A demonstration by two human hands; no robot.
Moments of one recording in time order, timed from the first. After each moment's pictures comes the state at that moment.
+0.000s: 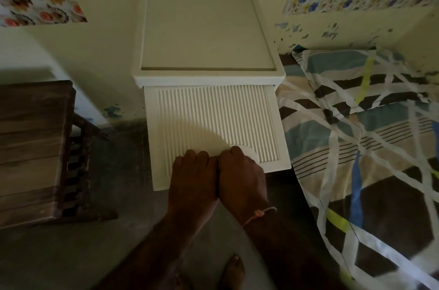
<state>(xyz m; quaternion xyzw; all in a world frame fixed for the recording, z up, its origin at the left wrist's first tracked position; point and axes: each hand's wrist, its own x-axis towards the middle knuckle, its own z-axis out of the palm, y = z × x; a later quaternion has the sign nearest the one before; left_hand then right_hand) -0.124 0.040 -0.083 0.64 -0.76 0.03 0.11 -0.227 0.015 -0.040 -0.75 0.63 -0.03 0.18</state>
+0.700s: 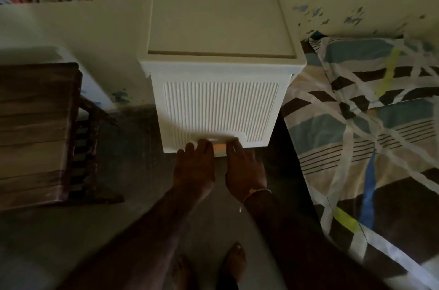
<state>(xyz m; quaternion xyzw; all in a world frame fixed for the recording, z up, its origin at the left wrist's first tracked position) -0.113 0.008 -0.148 0.69 -0.72 -0.08 -0.04 -0.243 -0.009 -0.146 -0.77 0.61 0.07 0.16</state>
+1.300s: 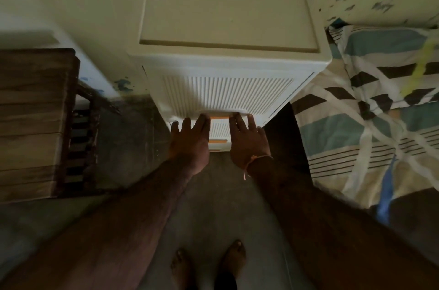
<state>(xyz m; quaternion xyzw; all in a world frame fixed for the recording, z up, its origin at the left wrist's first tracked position) -0.091 -0.059 -0.175 0.69 -0.71 -0.09 -0.10 -0.242 -0.096 -0.180 -0.80 0.56 0.14 0.14</state>
